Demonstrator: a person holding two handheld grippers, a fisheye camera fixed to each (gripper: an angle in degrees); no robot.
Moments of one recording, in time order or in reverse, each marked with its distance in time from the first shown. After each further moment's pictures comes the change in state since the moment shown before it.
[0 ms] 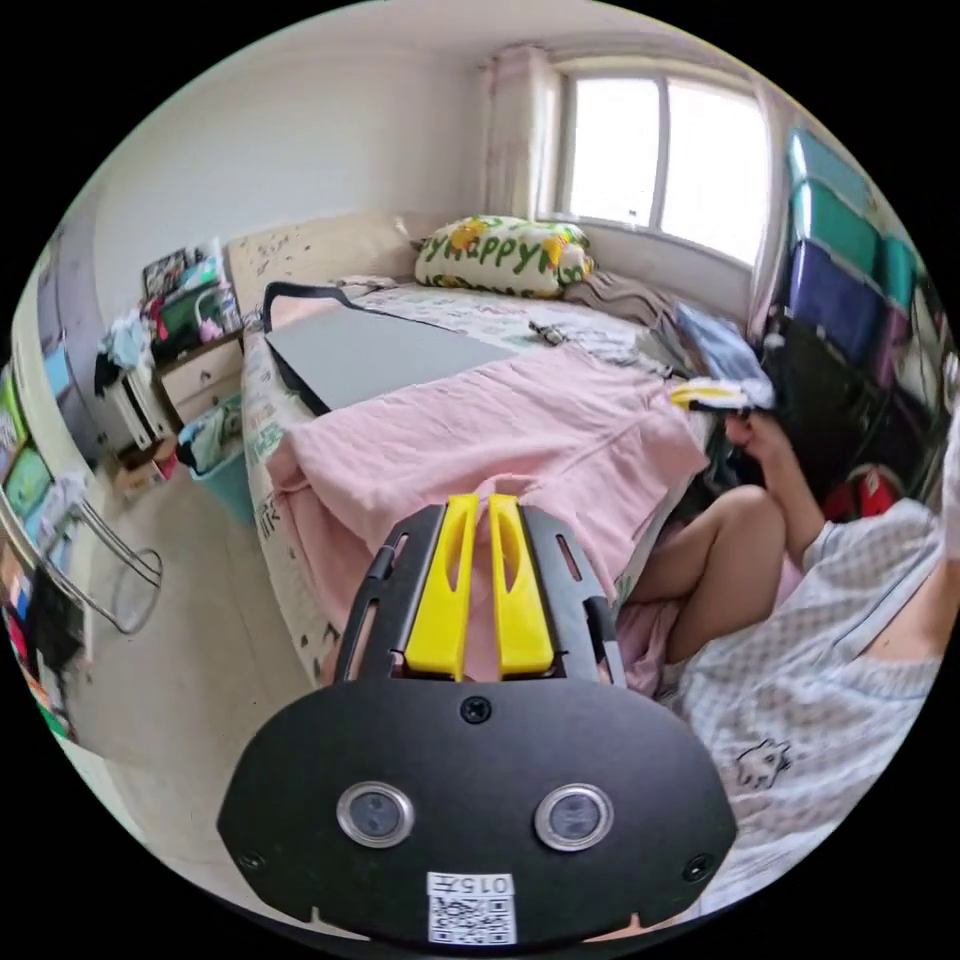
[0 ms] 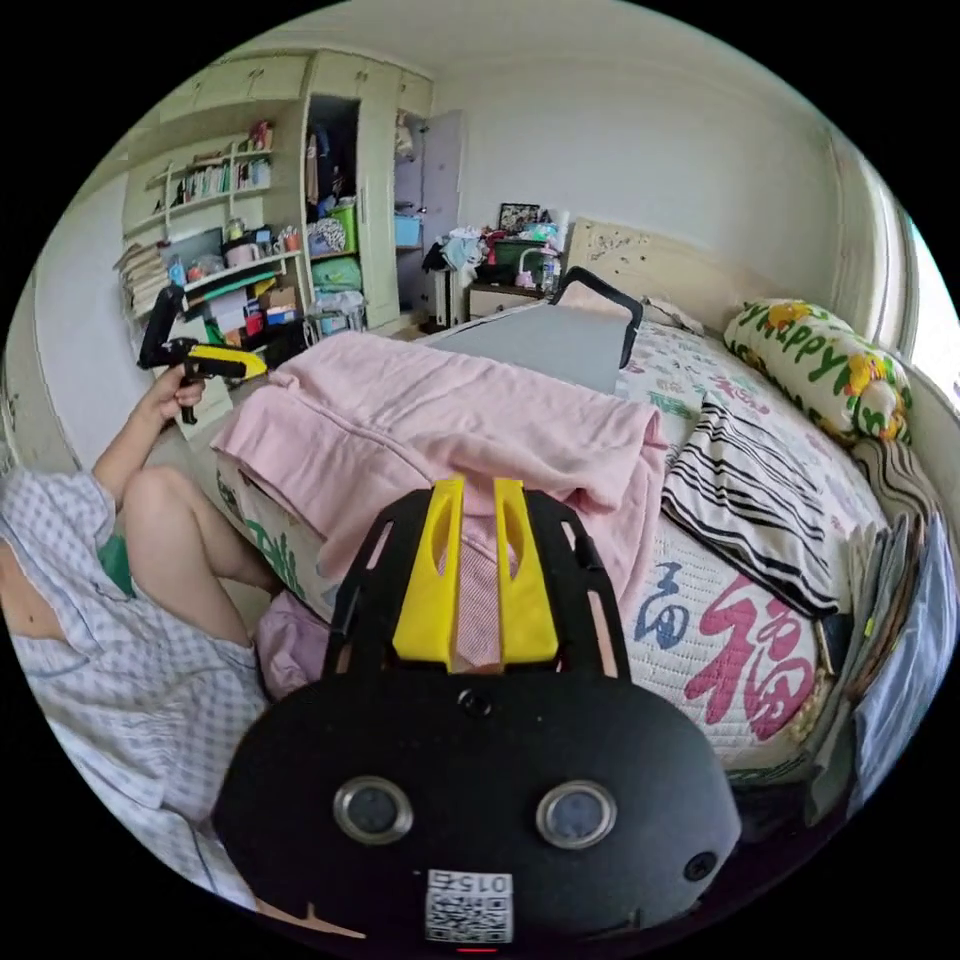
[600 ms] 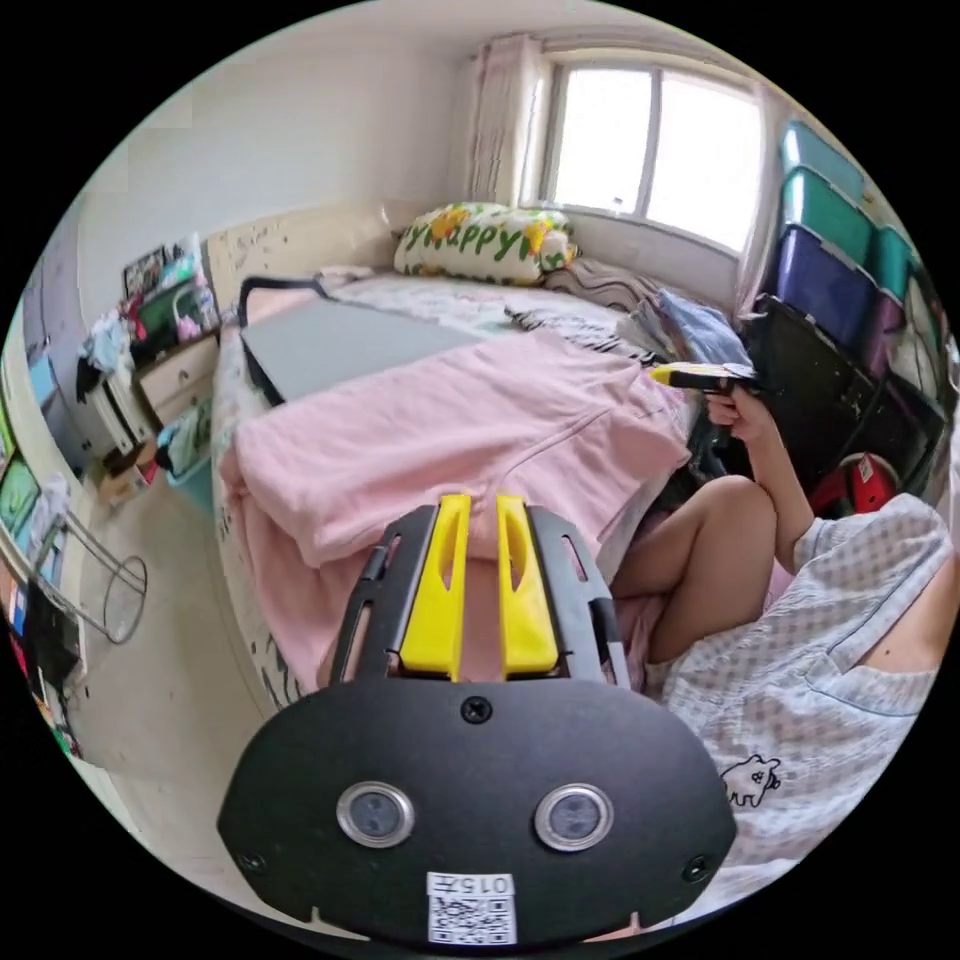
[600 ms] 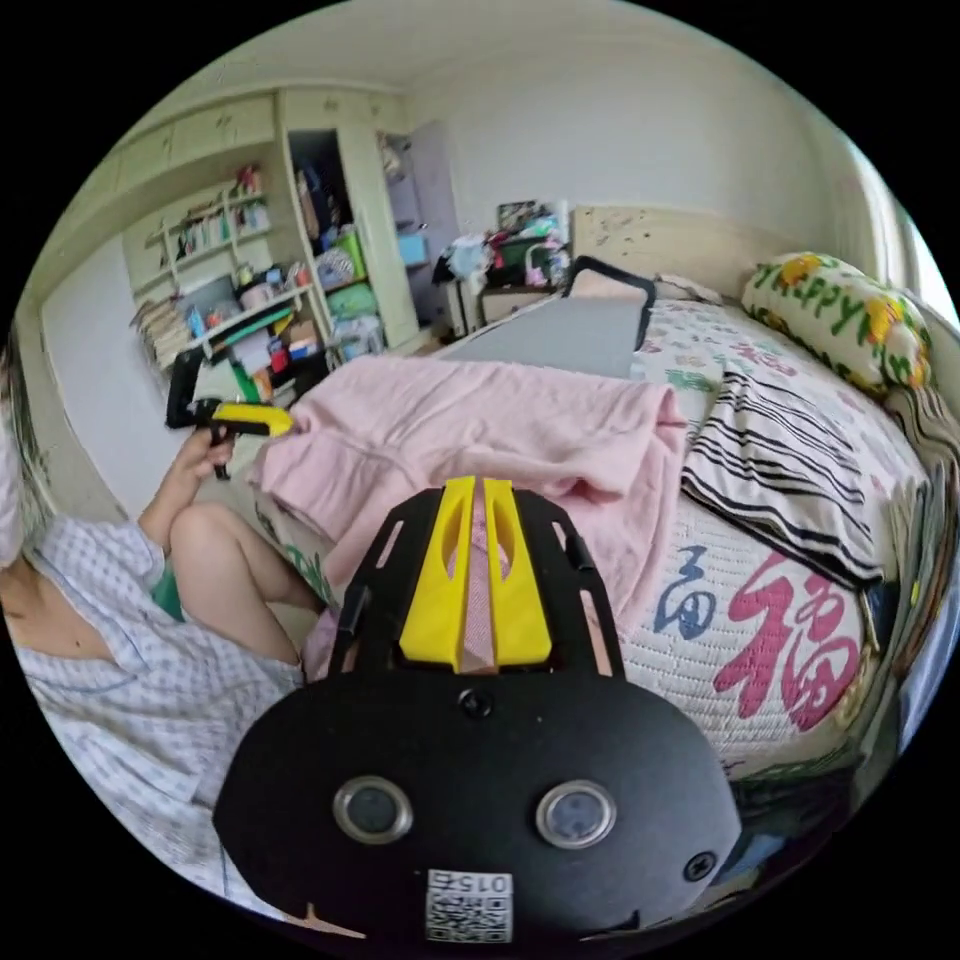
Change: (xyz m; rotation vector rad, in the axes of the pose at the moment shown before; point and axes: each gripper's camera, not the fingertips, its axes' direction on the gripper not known) left arm 0.053 0.022 0.049 0.001 -0.008 0.142; right arm 0.091 -0.009 -0.065 0.074 -0.072 0.171
